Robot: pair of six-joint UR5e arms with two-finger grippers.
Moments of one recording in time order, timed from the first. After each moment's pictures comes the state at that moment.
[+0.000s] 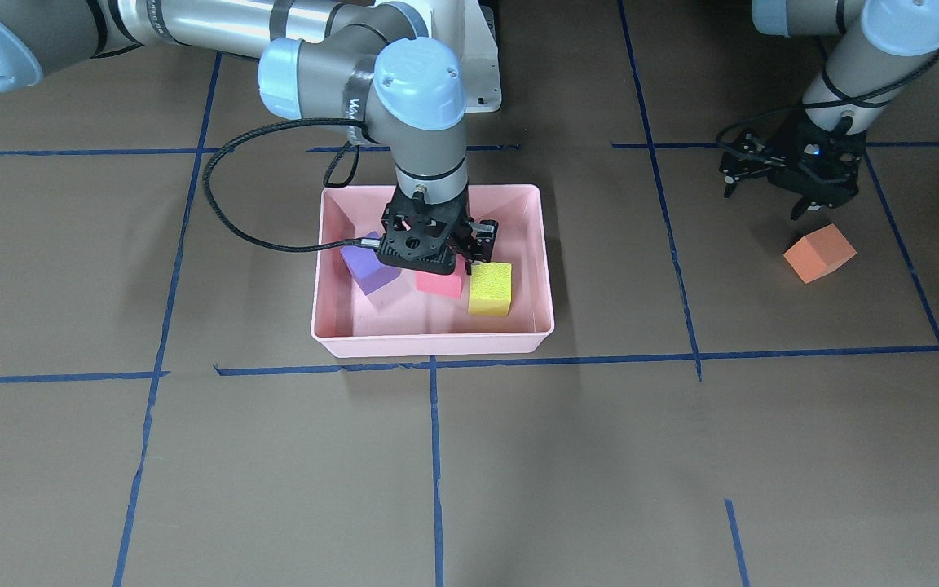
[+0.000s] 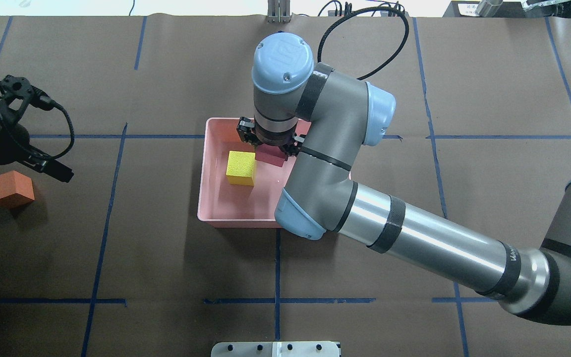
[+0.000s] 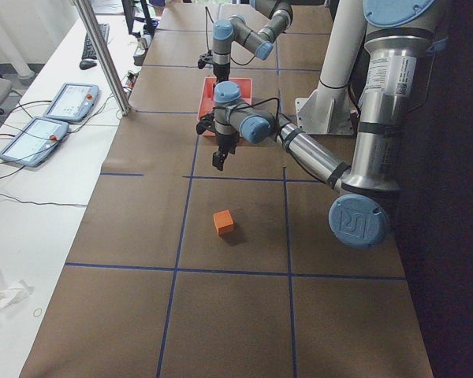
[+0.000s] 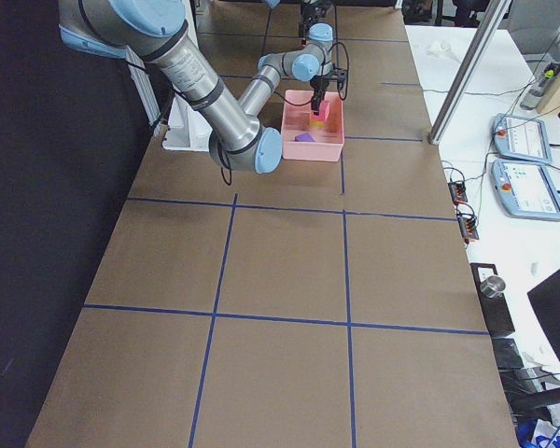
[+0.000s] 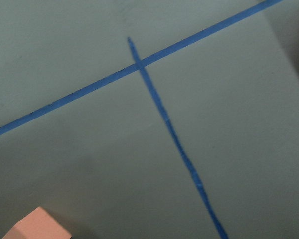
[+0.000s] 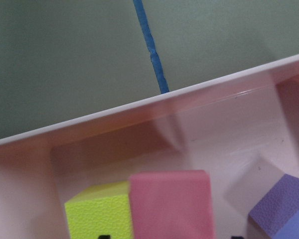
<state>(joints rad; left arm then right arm) -0.94 -1.61 -2.05 -1.63 -2.14 -0.40 0.57 -0.61 1.42 -1.60 1.91 1.47</state>
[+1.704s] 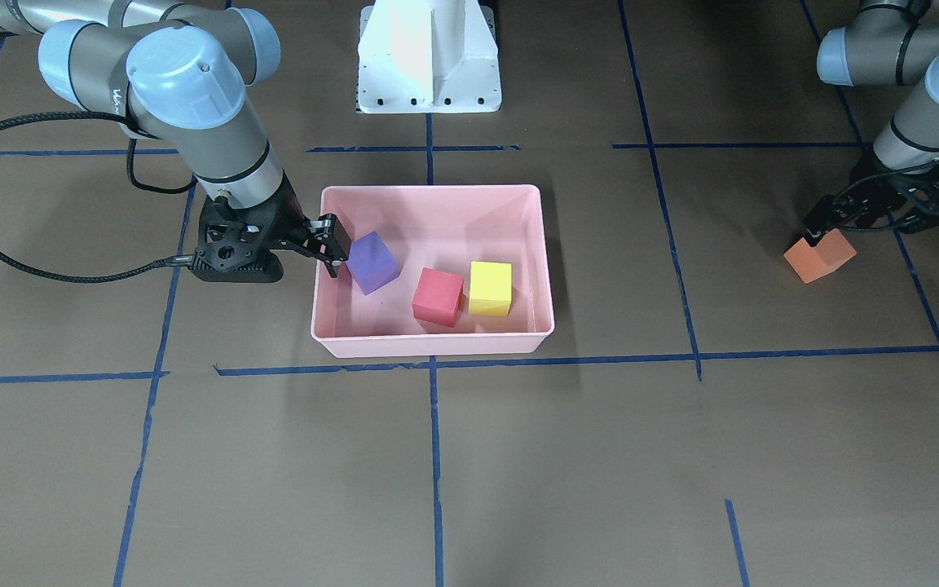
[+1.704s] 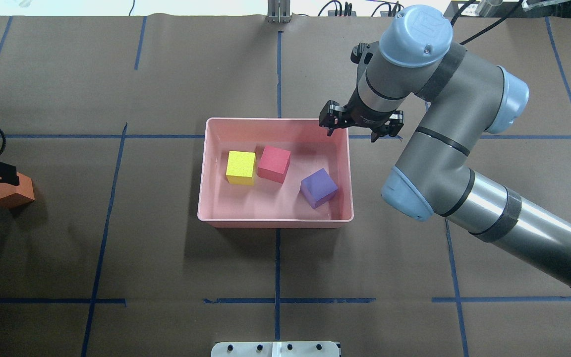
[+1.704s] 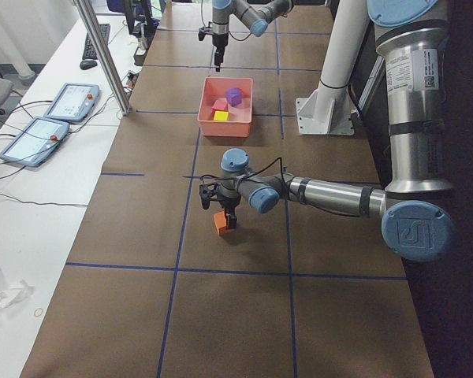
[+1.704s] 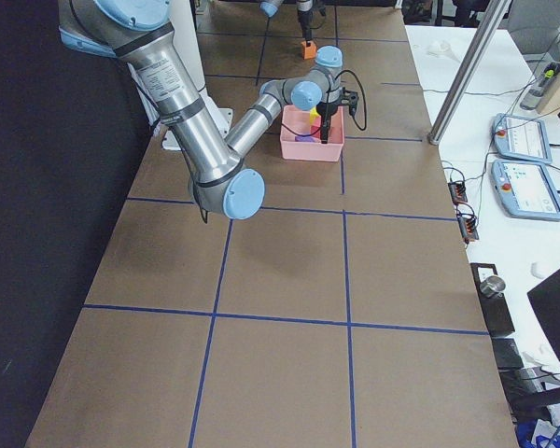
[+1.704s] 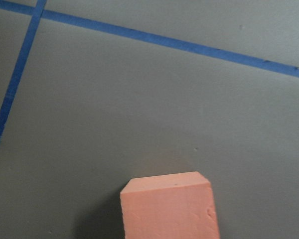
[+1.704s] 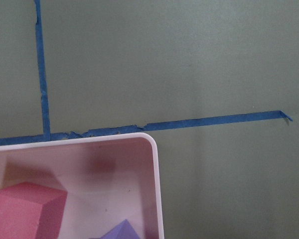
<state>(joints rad) -0.95 -1.43 -1.75 -2.12 -2.05 -1.07 0.74 -0.96 1.74 -1.61 2.03 1.16</state>
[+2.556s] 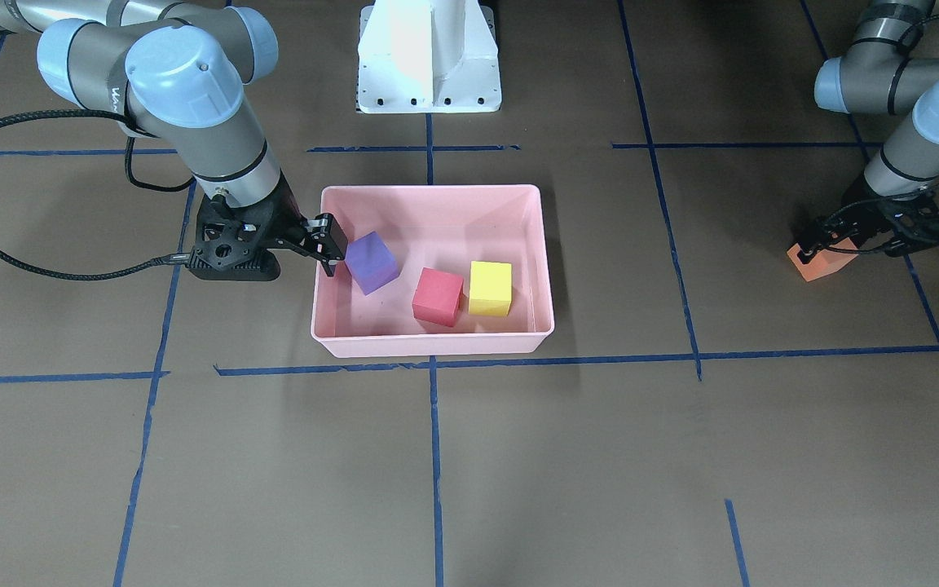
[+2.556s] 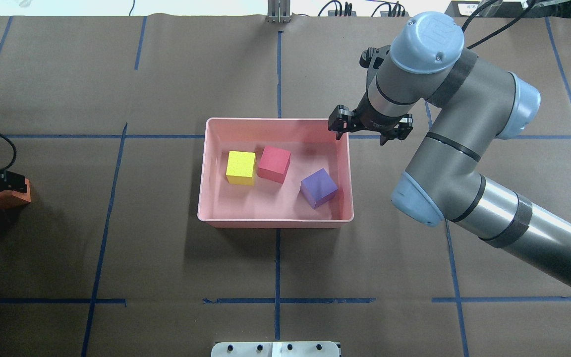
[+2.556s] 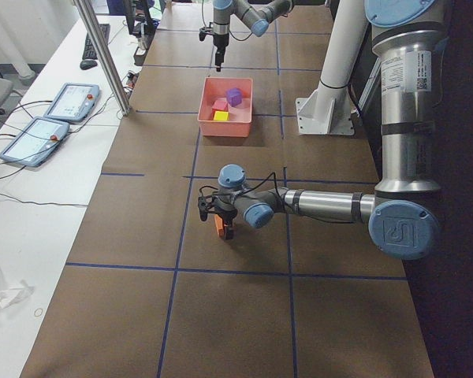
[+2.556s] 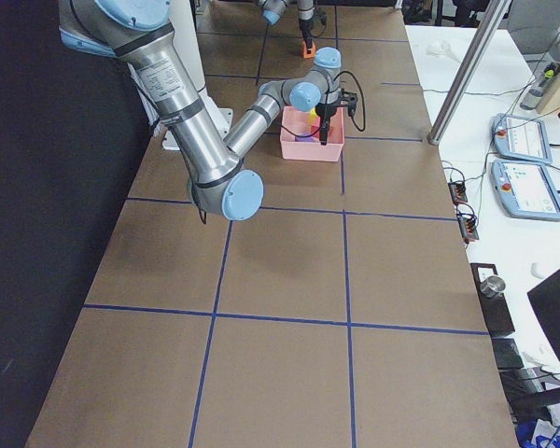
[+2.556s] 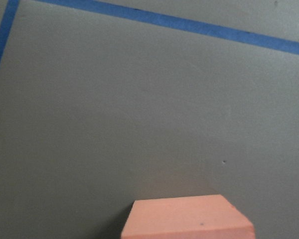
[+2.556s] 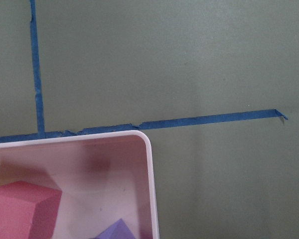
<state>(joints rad) -0.92 -1.46 -1.59 -2.28 -2.05 -1.07 0.74 -0.97 1.75 -1.61 2.02 1.16</state>
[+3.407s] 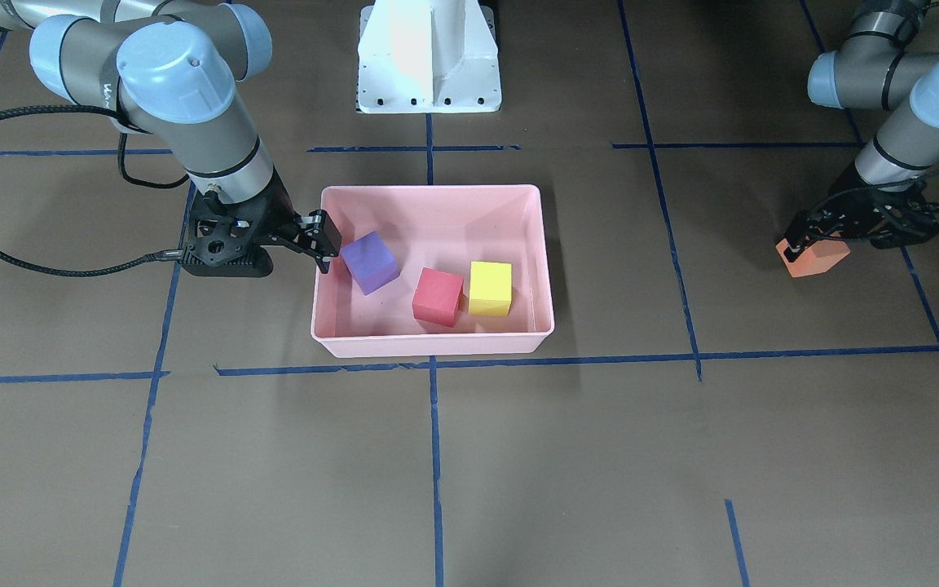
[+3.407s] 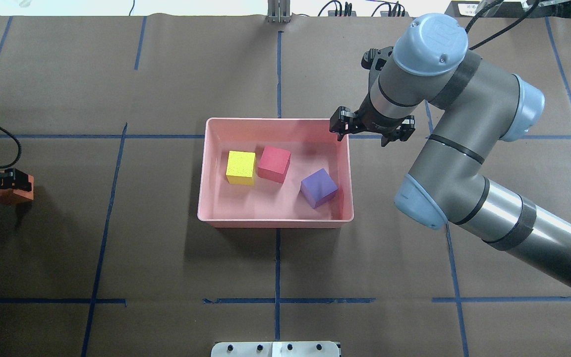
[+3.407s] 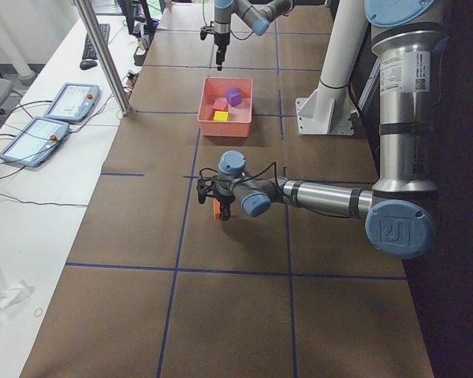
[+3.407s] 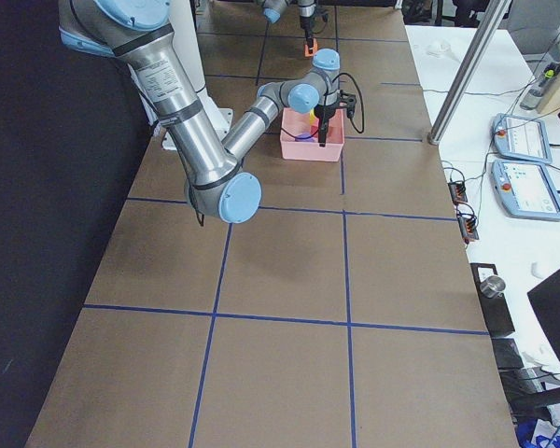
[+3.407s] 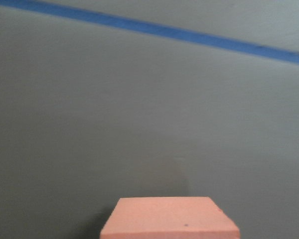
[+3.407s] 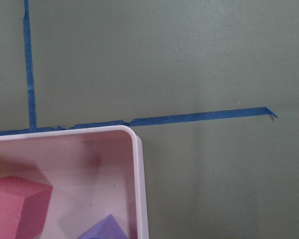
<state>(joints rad) -0.93 -1.49 -1.70 -2.29 -2.08 -1.07 0.75 -1.00 1.78 -1.61 2.03 1.13</state>
